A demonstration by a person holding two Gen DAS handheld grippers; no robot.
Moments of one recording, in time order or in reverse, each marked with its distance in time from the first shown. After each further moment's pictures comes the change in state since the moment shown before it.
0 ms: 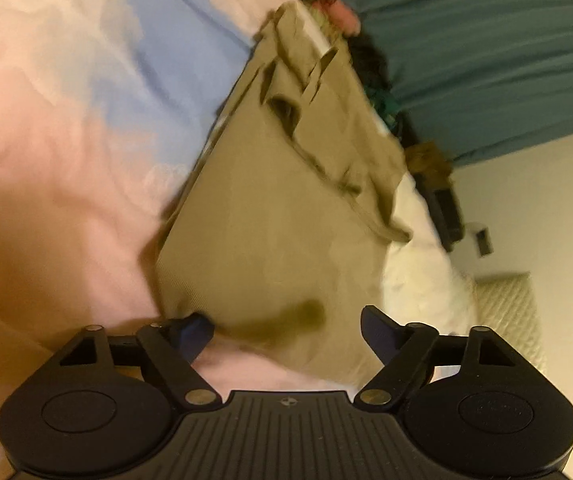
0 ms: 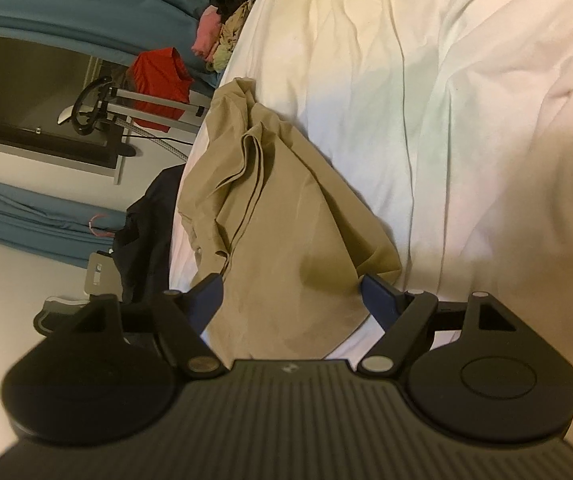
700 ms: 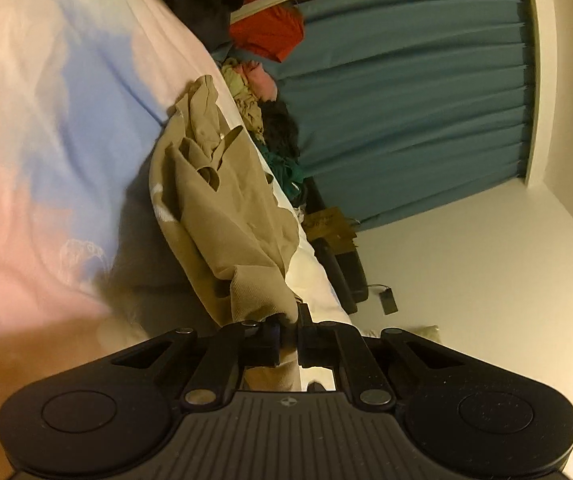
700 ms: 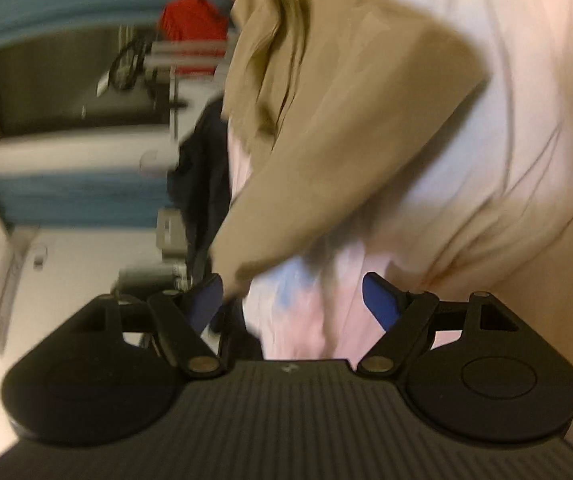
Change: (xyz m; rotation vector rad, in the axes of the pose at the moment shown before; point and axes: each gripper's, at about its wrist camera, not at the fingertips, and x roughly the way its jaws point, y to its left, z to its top) left arm -0.021 0.001 -0.001 -0.005 -0.190 -0.282; right arm 0.064 -0.016 -0.048 0.183 0.146 0.242
